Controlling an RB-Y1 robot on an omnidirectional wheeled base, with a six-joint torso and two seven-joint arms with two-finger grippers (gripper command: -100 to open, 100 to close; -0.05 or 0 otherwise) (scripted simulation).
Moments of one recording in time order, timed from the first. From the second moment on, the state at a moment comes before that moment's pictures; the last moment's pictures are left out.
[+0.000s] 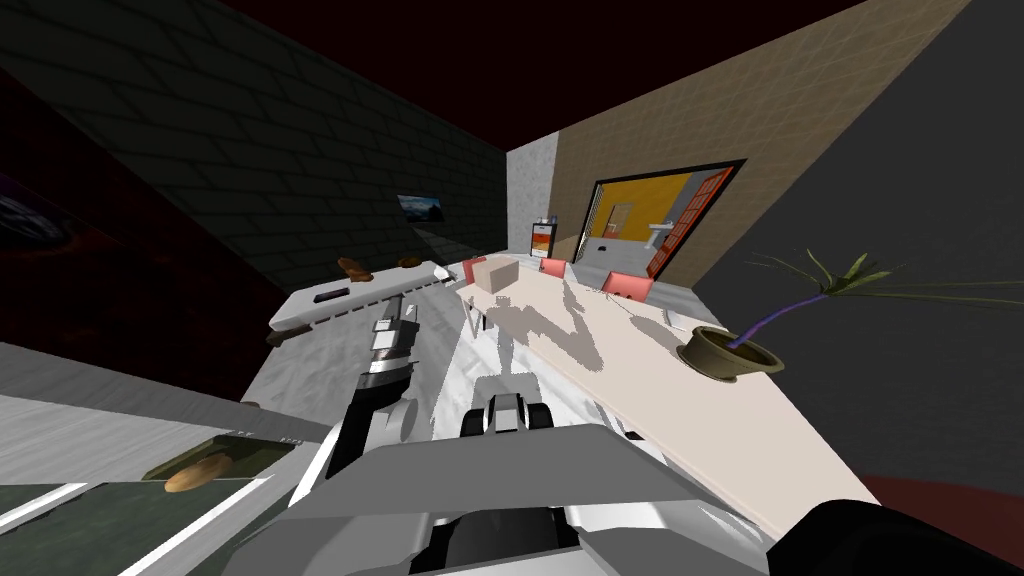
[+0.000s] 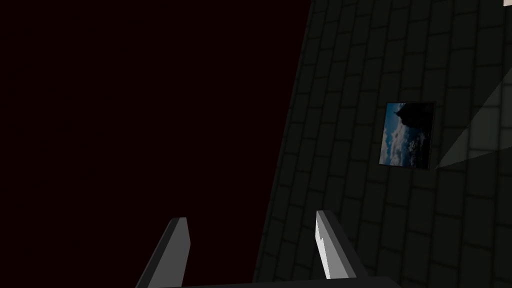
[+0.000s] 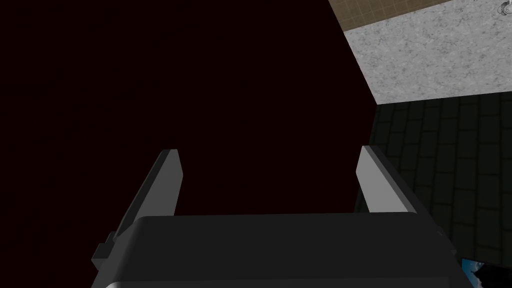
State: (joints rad) left arm 0.47 0.05 0.02 -2.23 -0.05 -0.40 0.02; right arm 1.02 -0.96 -1.44 -1.95 0.63 0.08 0.54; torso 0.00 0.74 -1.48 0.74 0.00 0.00
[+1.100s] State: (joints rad) left arm 0.47 0.05 0.02 -2.23 -0.05 -0.40 0.02; right arm 1.18 -1.09 -1.58 -1.87 0.54 0.07 0.47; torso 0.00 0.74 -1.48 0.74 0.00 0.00
